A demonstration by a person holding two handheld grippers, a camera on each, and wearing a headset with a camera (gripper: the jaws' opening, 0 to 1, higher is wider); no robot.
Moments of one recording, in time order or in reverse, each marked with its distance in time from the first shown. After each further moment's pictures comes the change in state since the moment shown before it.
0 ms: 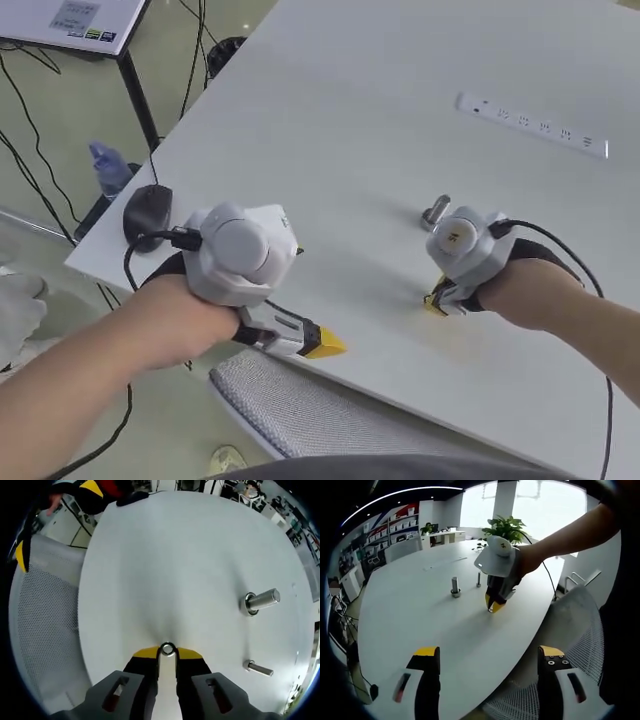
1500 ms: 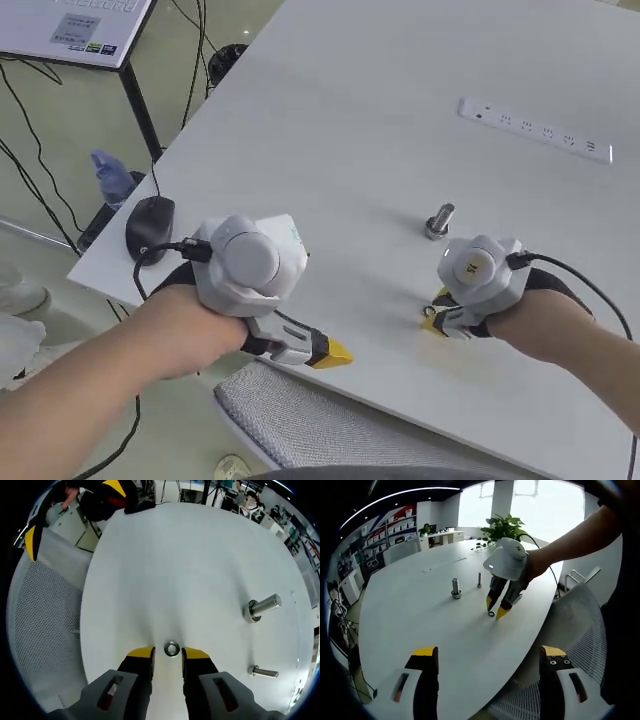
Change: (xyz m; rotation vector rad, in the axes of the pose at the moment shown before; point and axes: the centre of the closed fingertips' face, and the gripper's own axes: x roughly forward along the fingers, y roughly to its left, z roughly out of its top) left arm 0.003 0.005 0.003 0.023 0.004 -0.004; right arm 0.006 0.013 0.009 -0.041 -0.116 -0.019
